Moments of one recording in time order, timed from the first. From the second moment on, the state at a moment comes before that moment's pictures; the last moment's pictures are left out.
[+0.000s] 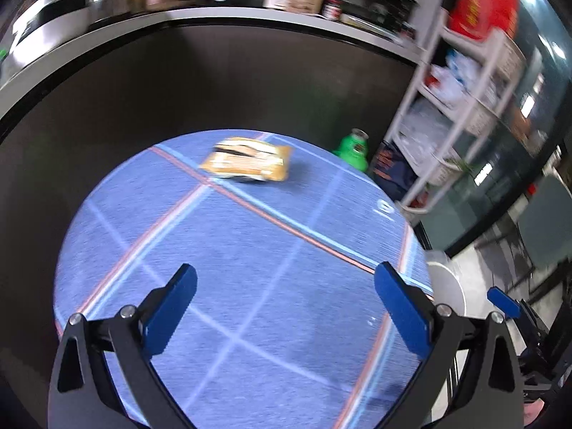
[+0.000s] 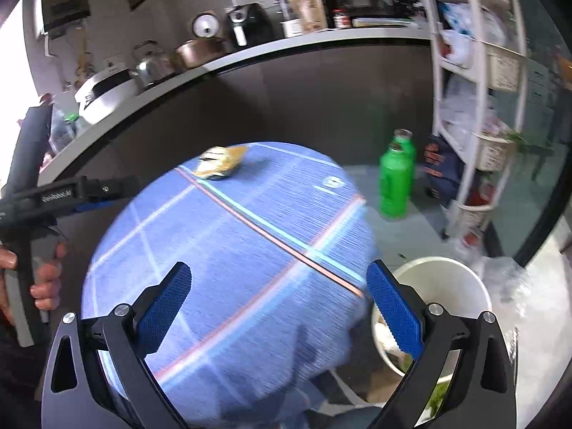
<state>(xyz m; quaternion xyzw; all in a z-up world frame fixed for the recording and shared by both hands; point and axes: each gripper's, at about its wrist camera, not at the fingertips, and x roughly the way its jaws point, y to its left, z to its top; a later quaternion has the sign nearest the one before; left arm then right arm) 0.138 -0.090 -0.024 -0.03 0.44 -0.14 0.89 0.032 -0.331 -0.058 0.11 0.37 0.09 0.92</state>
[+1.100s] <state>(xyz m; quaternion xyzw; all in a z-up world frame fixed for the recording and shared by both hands) 0.247 0.032 -0.090 -0.10 0.46 -0.07 0.88 0.324 -0.218 -0.122 0.06 0.47 0.14 0.87</state>
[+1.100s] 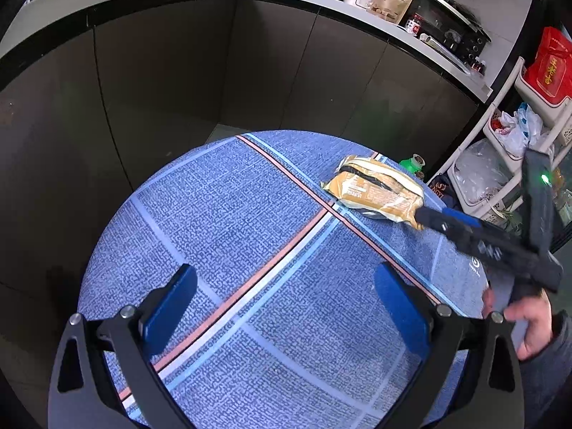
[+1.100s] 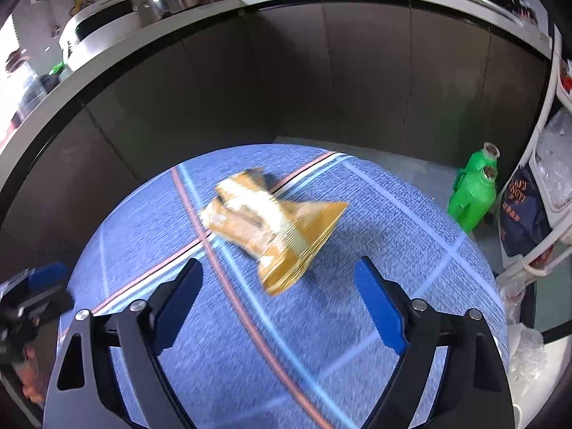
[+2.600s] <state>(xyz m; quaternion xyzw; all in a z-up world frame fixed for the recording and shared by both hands) 0.192 -0.089 -0.142 -0.13 0.58 -0.25 0.76 0.089 -0.264 -0.135 0.16 0.47 0.14 0.86</state>
